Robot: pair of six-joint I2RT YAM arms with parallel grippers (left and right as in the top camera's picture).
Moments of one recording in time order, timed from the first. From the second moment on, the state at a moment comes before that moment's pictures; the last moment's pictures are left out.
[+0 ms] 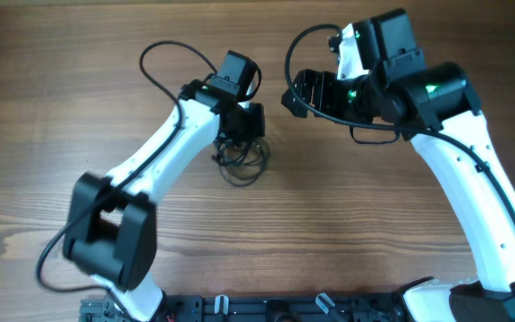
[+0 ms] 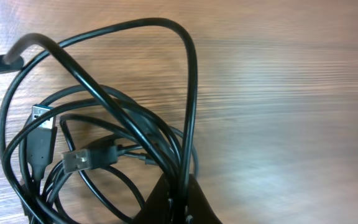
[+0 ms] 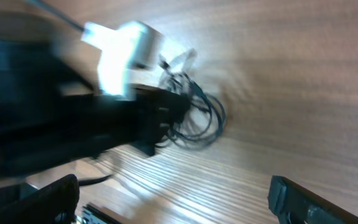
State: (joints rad) left arm -0.46 1.83 1.40 -0.78 0.18 -0.47; right arm 0.38 1.56 1.66 -1.11 -0.36 0.48
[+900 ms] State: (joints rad) left arm -0.29 1.53 1.41 -0.71 0.55 -1.52; right arm 0.45 1.57 1.52 -0.93 -0.50 0.55
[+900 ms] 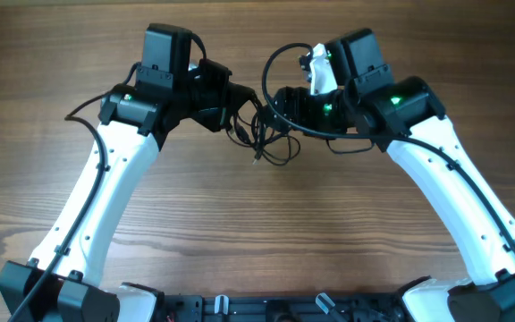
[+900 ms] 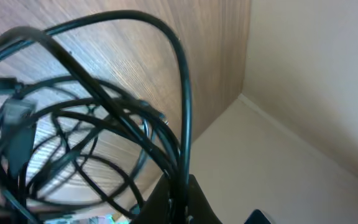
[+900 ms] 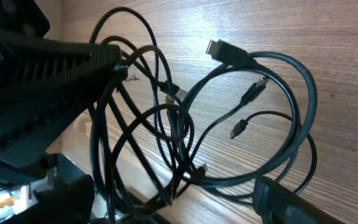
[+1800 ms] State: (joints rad) left arm -0.29 1.53 1.41 -1.01 0.33 -1.57; right arm 0.47 1.62 1.51 -0.71 -0.75 0.57
